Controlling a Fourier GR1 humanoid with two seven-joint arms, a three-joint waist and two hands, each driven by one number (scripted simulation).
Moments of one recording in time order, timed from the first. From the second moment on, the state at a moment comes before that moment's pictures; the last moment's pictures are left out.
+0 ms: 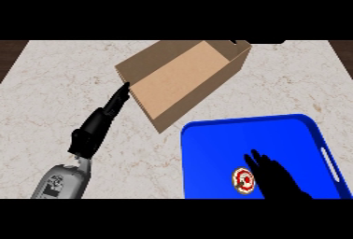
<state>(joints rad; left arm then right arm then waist) -0.20 0.20 -0.20 -1.53 -0.02 -0.05 0.07 0.10 -0.55 0.70 -2.29 0.75 0.16 0.91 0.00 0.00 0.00</state>
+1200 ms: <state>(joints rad) -0.20 0.12 -0.15 -1.54 -0.10 -0.11 0.09 0.14 -0.38 0.62 -2.07 0.89 0.23 0.72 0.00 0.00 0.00</state>
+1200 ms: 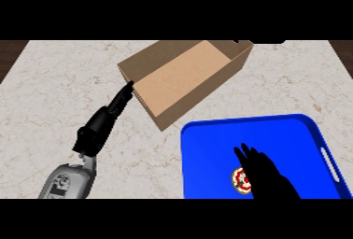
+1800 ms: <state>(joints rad) -0.21 0.10 -0.10 -1.51 -0.12 -0.14 0.07 0.15 -0.31 0.61 -1.96 0.96 0.23 0.67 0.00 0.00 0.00</state>
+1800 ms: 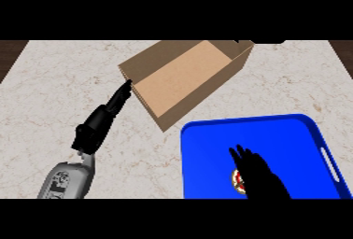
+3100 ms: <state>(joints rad) -0.23 0.08 -0.09 -1.52 -0.13 -0.19 0.09 -0.11 -0.36 0.65 -1.78 1.04 0.23 0.20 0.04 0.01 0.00</state>
